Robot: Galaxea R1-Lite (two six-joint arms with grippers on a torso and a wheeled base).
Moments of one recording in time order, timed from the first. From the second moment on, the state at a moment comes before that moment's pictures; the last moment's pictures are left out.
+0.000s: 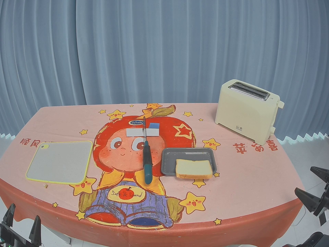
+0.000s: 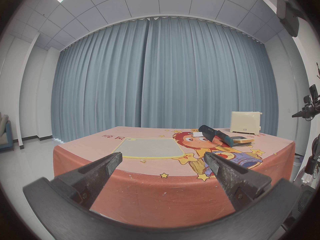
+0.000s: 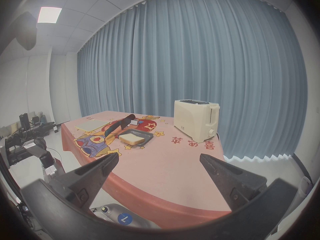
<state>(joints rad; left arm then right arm) 0.00 0.02 -0.02 0.00 0.03 -0.02 0.14 0.67 -0.27 -0.10 0.26 -0.06</state>
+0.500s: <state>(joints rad) 0.00 0.02 -0.02 0.00 0.03 -0.02 0.19 0.75 -0.29 -0.11 0.26 0.14</state>
